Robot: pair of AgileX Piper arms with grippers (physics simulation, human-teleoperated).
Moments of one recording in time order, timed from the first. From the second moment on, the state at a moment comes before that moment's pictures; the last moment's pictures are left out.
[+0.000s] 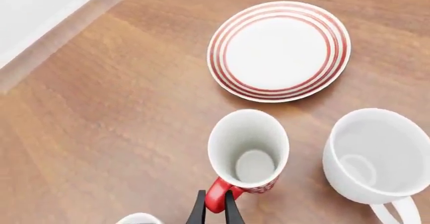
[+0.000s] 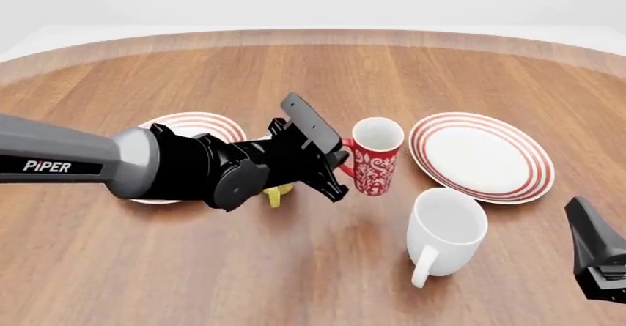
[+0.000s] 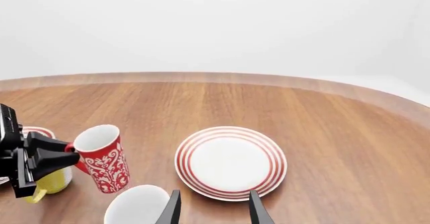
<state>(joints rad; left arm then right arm) -0.75 1.78 -0.95 -0.26 0.25 0.01 0.04 0.00 0.01 0.01</state>
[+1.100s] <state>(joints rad) -0.64 1.65 -0.95 -0.23 0.23 0.01 0.05 0.00 -0.01 0.01</state>
